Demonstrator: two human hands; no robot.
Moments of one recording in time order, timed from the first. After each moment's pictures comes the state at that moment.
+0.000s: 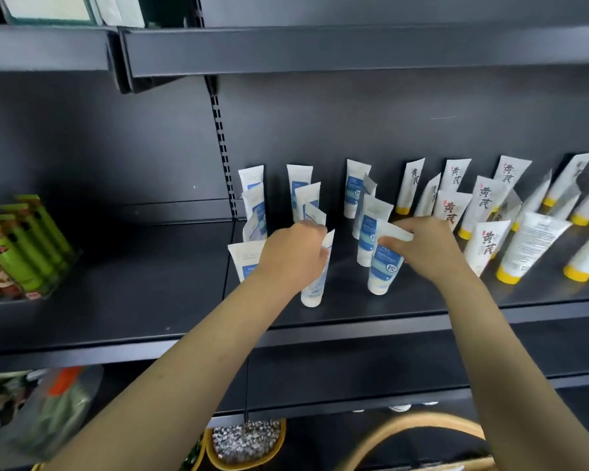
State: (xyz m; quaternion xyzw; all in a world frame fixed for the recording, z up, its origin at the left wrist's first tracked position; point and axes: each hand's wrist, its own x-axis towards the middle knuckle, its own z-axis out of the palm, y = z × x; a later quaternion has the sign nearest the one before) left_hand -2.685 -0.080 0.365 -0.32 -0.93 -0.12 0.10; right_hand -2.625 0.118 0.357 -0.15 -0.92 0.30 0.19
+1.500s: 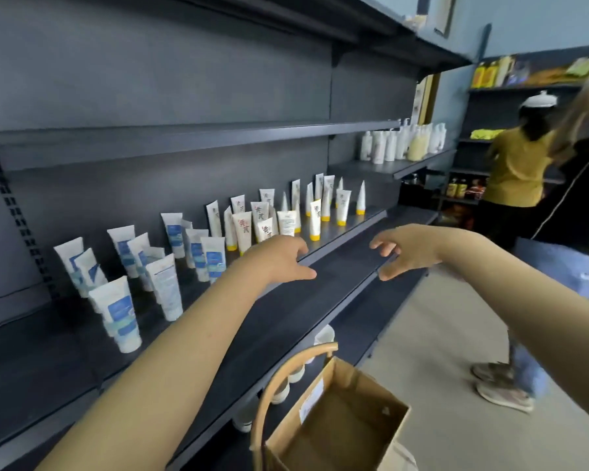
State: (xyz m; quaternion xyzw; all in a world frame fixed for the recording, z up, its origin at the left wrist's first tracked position) left_hand -2.486 -0.058 0.440 -0.64 -0.75 -0.11 -0.07; right_hand -2.266 0.061 0.468 -0.40 -0.91 0.09 -0.06
